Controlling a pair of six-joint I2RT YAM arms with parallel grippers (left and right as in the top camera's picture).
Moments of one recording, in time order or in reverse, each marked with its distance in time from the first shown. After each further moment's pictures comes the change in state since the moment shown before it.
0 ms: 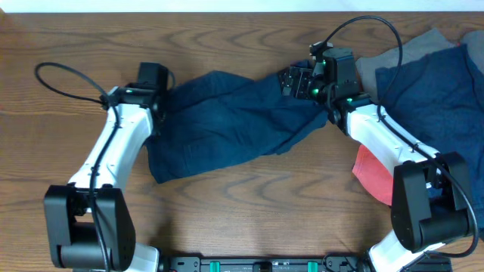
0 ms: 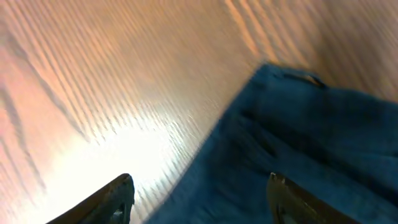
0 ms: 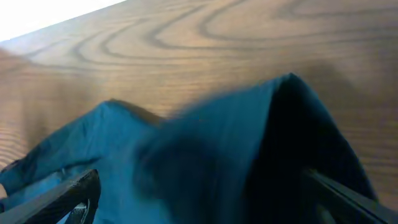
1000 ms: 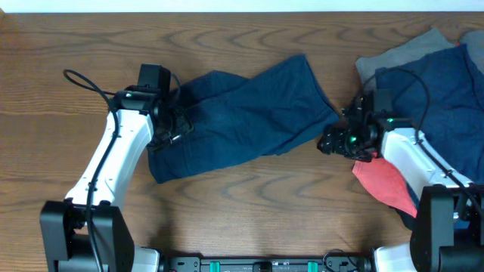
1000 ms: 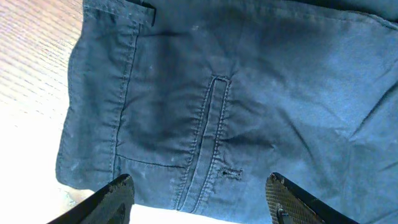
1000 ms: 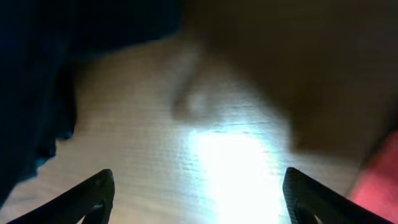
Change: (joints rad) left arm -0.045 -0.060 -0.004 -0.068 0.475 0.344; right arm -0.197 -0.169 -0.254 -0.548 -0.072 -0.196
